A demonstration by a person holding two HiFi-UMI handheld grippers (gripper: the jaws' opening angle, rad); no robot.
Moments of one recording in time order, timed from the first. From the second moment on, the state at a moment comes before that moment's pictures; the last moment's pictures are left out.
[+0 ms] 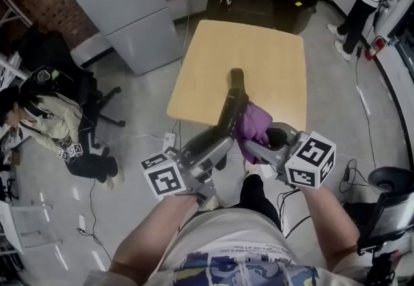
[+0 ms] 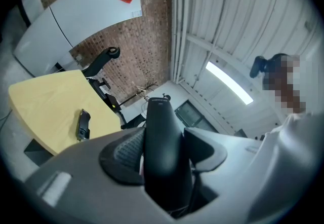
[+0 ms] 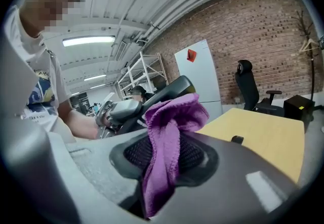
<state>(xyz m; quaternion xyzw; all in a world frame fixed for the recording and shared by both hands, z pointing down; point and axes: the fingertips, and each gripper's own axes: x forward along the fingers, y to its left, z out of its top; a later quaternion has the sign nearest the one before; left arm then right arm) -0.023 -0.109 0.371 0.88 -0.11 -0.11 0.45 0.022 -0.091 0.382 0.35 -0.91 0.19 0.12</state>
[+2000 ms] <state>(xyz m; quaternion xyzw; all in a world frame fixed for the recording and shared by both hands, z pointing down) 0.022 -0.146 0.373 0.83 -0.09 -0.17 0.53 0.014 -0.023 0.436 0.30 -0.90 0.25 0.17</state>
